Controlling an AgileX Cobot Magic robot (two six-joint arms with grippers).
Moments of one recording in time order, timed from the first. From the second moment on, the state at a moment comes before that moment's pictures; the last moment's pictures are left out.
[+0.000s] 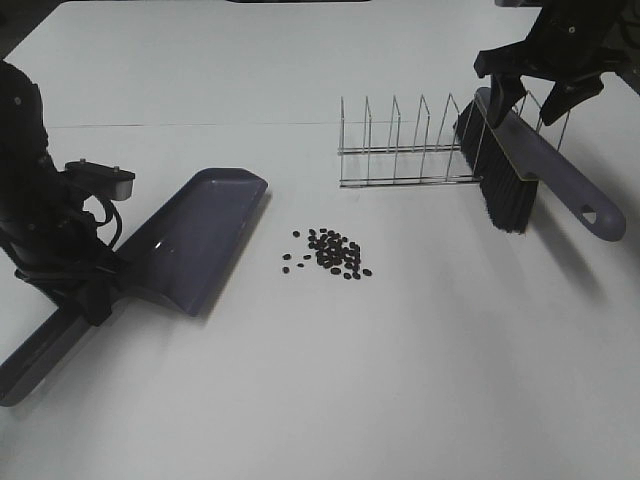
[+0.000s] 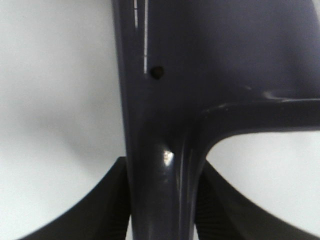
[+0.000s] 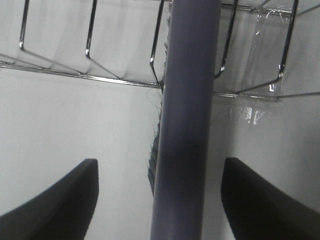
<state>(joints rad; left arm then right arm) -0.25 2.01 -1.17 -0.14 0.86 0.28 0.02 2.24 -1.97 0.05 1.14 -0.11</state>
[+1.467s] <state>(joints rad) -0.25 2.01 -1.17 -0.14 0.84 0.28 0.02 2.37 -1.98 0.00 1.07 -0.11</state>
